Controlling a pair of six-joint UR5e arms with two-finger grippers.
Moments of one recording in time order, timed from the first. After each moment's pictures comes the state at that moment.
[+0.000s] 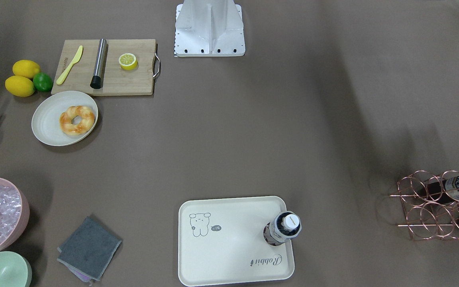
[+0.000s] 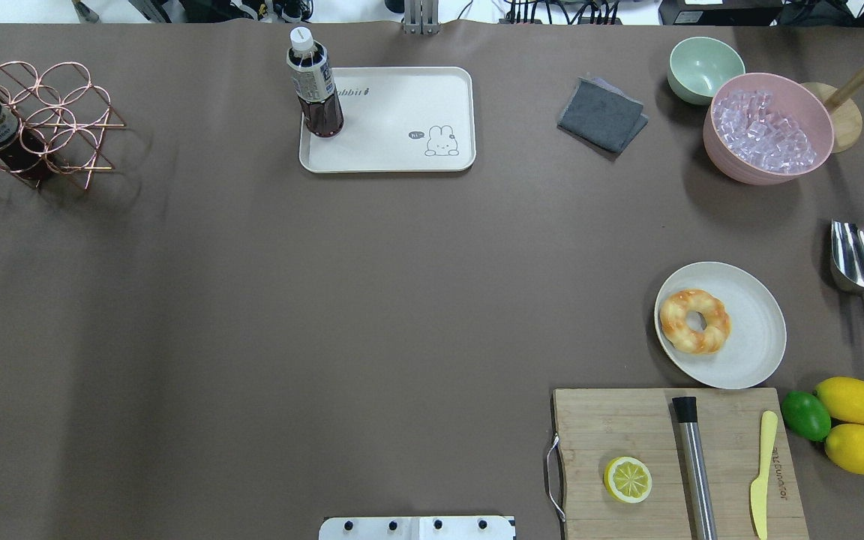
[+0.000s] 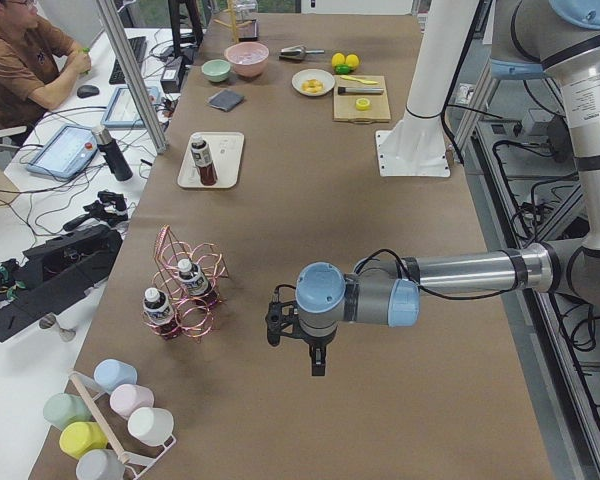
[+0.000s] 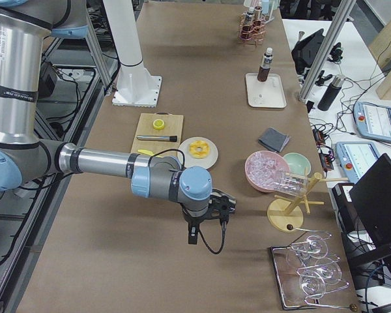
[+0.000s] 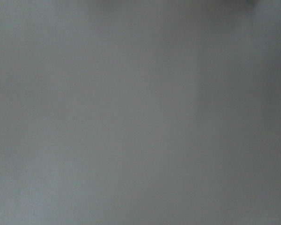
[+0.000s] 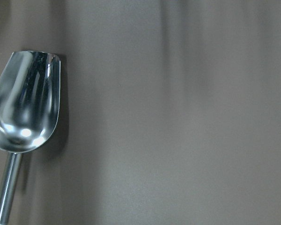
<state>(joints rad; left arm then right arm) -1.54 -1.25 -1.77 -1.73 -2.39 -0.08 1.64 -1.77 1.71 -1.58 2.33 -0.08</state>
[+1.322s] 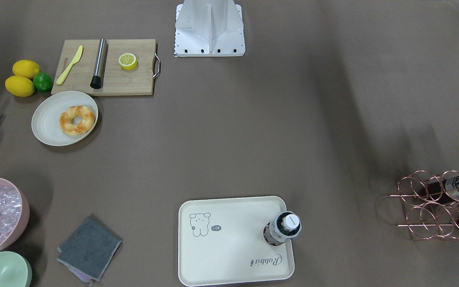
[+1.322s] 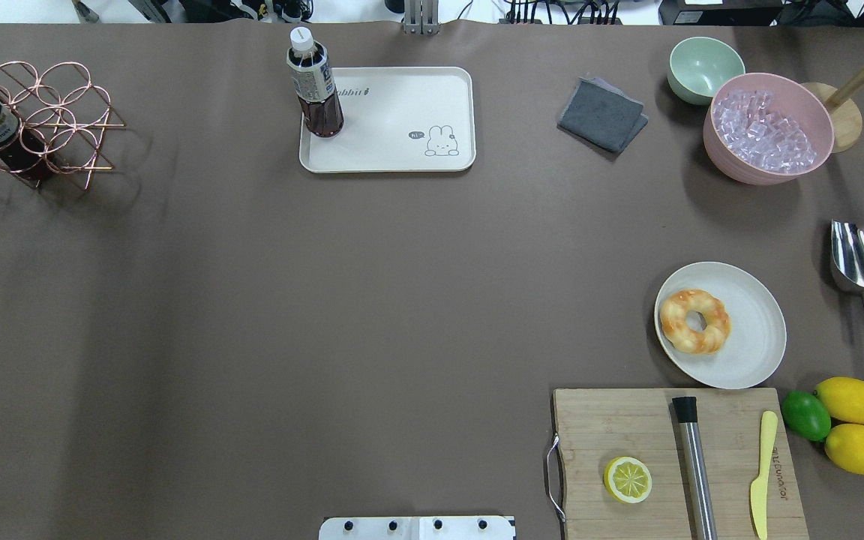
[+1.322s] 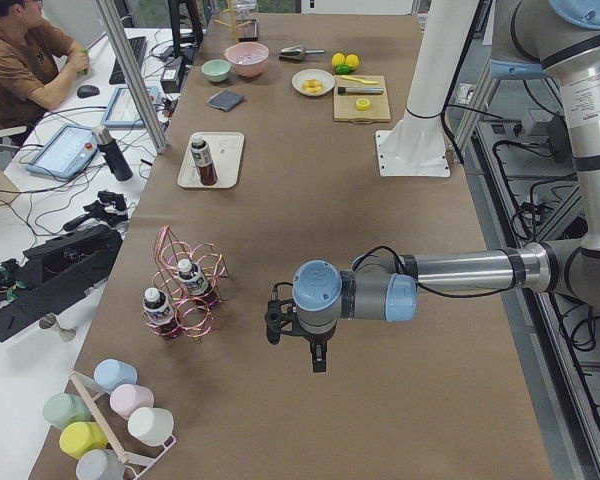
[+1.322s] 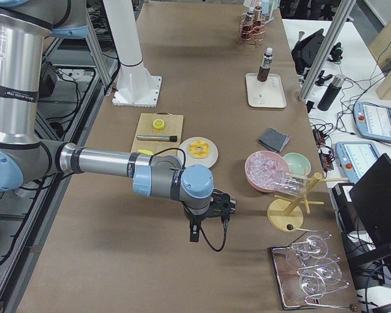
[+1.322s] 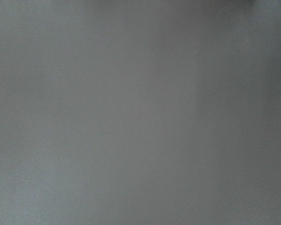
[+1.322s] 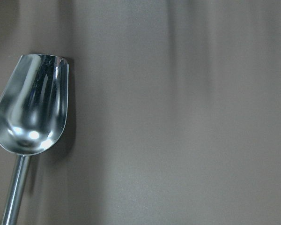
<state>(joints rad) -1.54 -1.26 -1.79 -1.67 -2.41 -0.08 1.63 -1.76 1.71 -1.59 2.34 -0.08</state>
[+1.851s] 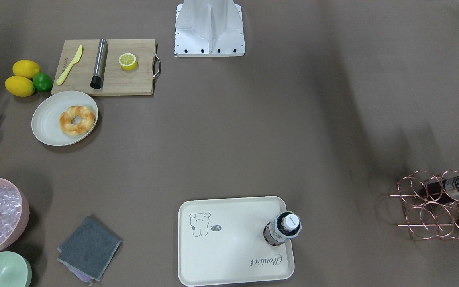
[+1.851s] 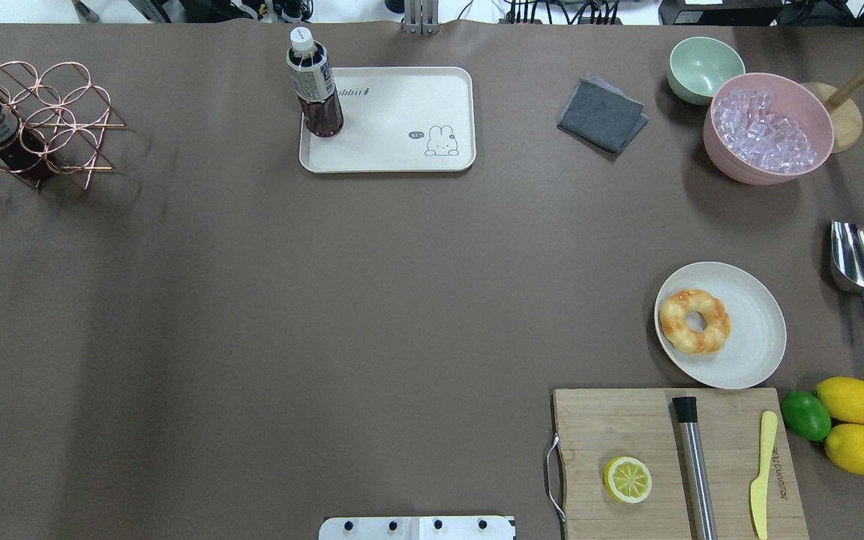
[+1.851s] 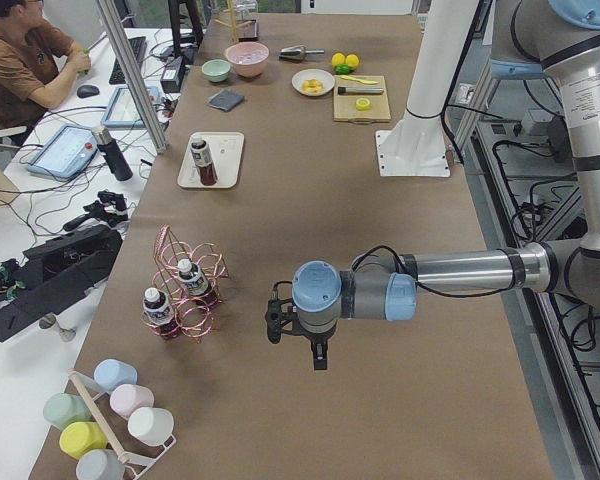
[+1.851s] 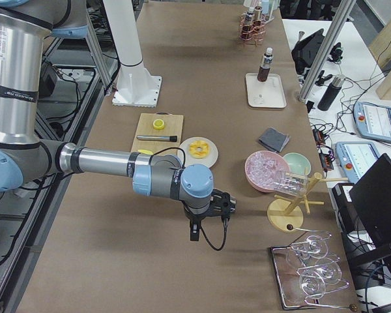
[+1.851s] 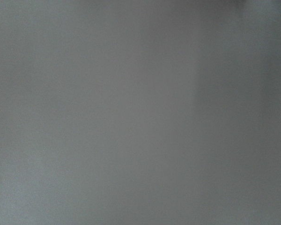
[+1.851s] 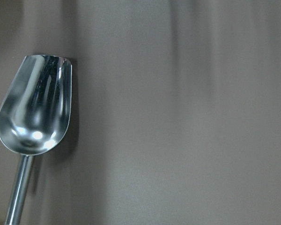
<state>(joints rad) -1.54 -1.26 -1.79 -1.66 -2.44 -0.07 1.63 -1.76 1.72 -1.59 2.35 -0.08</state>
